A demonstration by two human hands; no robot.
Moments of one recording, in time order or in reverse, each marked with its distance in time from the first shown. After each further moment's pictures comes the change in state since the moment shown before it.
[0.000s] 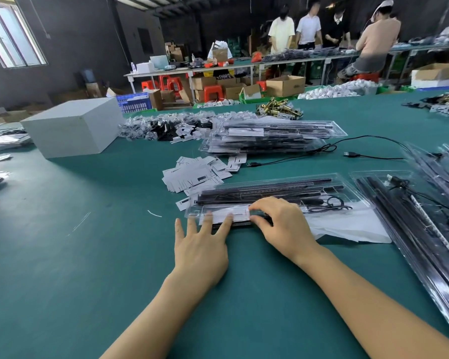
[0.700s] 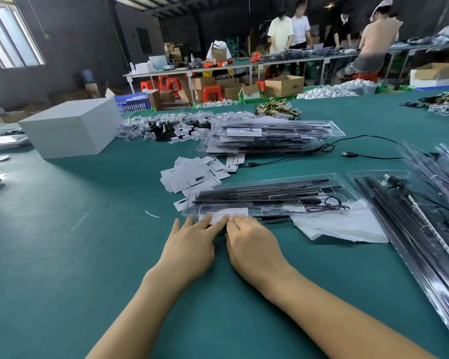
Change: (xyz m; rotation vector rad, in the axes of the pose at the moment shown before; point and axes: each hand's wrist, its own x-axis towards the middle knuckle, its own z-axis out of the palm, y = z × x) left_hand 0.009 -0.024 -0.001 -0.080 0.004 0.137; right_hand -0.019 -0.051 0.030 -0.276 -0.024 -0.169
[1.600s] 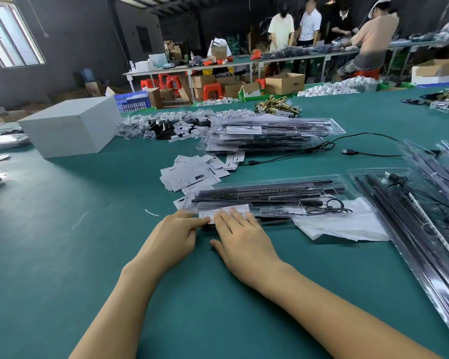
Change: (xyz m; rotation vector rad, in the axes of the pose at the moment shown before) left_hand -0.001 -0.030 -0.010 -0.359 0.207 0.060; right_hand 0.005 -0.003 0.005 -0.045 -0.287 -0.025
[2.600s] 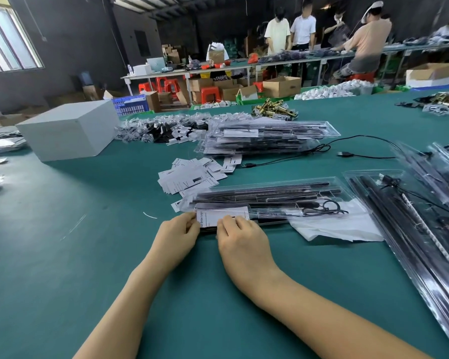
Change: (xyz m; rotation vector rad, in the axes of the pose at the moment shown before) left_hand 0.005 0.006 0.012 -0.284 0.091 -0.276; right_hand -0.006 -0.010 -0.002 -0.270 0.372 0.009
